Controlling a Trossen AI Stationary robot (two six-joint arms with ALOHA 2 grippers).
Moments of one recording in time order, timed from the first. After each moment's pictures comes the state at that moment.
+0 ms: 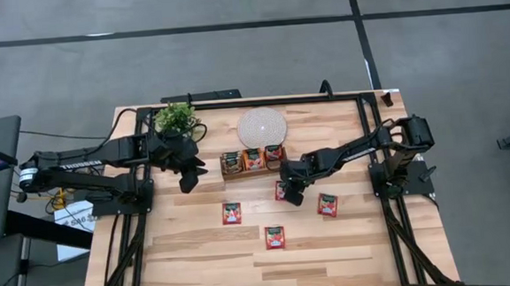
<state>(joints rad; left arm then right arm) 0.17 0.93 0.80 -0.63 0.08 -0.29 0.04 1.77 0.89 -0.41 0.04 0.45</state>
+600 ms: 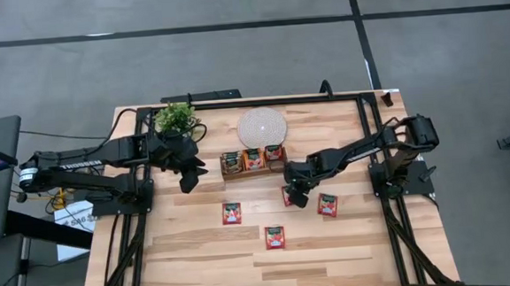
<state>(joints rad) 0.17 0.93 0.80 -0.63 0.08 -0.30 0.04 1.69 0.88 -0.47 0.02 0.51</state>
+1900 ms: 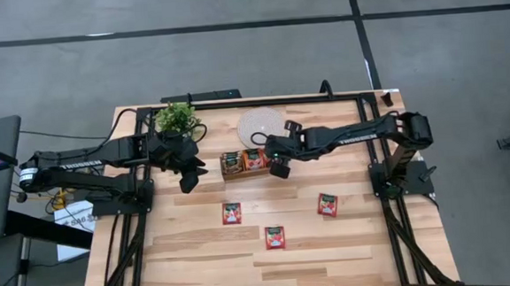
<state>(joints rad) 0.17 0.93 0.80 -0.62 0.08 -0.31 -0.07 1.73 1.26 -0.63 0.42 0.08</state>
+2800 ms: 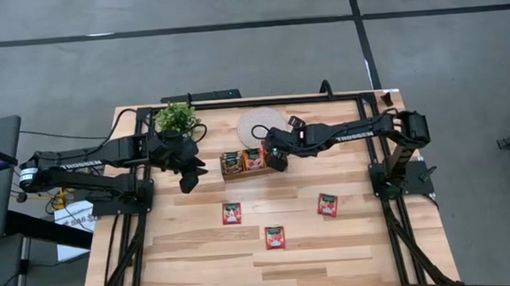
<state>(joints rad) 0.17 0.93 0.80 -0.63 0.08 -0.30 -0.12 1.75 1.23 -0.60 0.47 0.18</state>
